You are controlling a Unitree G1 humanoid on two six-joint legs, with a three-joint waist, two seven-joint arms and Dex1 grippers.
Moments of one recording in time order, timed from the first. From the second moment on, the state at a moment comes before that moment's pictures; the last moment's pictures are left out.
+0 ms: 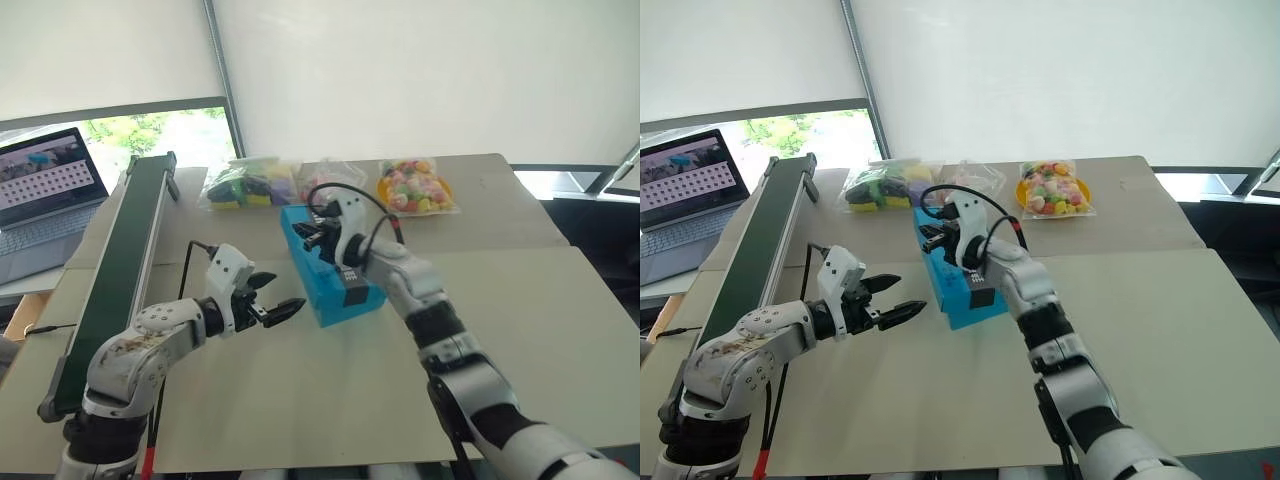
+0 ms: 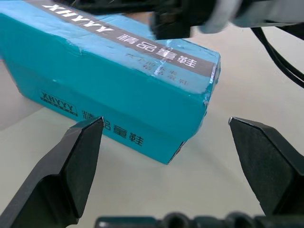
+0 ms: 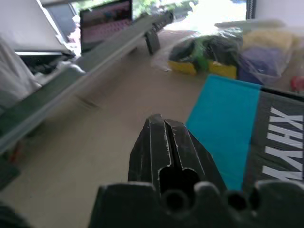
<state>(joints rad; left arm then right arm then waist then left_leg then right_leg) -0.19 0.53 0.05 -0.47 -0.55 0.85 -0.60 -0.91 -0.08 0.21 0.63 0.28 0.39 0.42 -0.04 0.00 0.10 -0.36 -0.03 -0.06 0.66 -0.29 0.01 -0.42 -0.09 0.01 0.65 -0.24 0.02</state>
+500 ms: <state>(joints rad) -0.12 0.43 0.22 -0.52 -0.57 0.82 -0.43 -0.82 -0.09 0.11 0.62 0.21 0.42 0.48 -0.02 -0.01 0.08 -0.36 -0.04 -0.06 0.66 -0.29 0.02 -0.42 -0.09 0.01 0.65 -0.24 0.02</state>
